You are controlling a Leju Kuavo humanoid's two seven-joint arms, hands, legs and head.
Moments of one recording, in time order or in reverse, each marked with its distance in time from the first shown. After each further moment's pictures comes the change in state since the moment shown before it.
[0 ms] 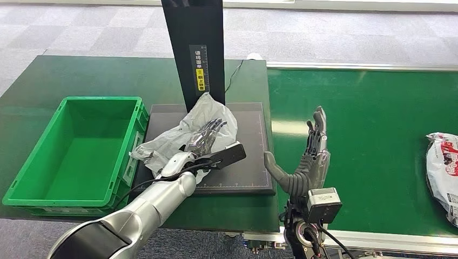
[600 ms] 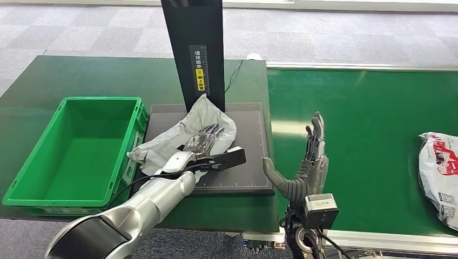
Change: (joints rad) left arm -0.030 0.008 -0.043 0.045 -0.088 -0.096 0.123; right arm 0.030 0.000 -0.002 -0.008 0.027 0.005 0.000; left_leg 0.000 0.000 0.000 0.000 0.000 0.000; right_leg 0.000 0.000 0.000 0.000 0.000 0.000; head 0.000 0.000
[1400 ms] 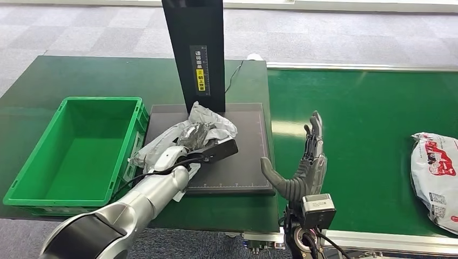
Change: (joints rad) left arm -0.011 0.031 0.071 -0.023 0.125 0.190 -0.226; right arm -0.002 -0.001 0.011 0.000 0.011 -0.020 0.000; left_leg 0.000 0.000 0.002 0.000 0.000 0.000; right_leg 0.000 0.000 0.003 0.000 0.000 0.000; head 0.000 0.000
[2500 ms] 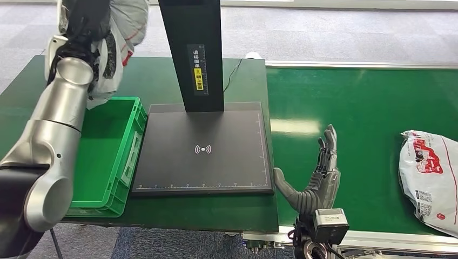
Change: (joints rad) left arm -0.363 0.323 0.318 -0.380 0.223 -0.123 0.064; right arm 0.100 -0.027 -0.036 -0.077 -0.001 -0.023 0.000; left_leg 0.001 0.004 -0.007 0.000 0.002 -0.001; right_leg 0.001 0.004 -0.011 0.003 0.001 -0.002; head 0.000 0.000
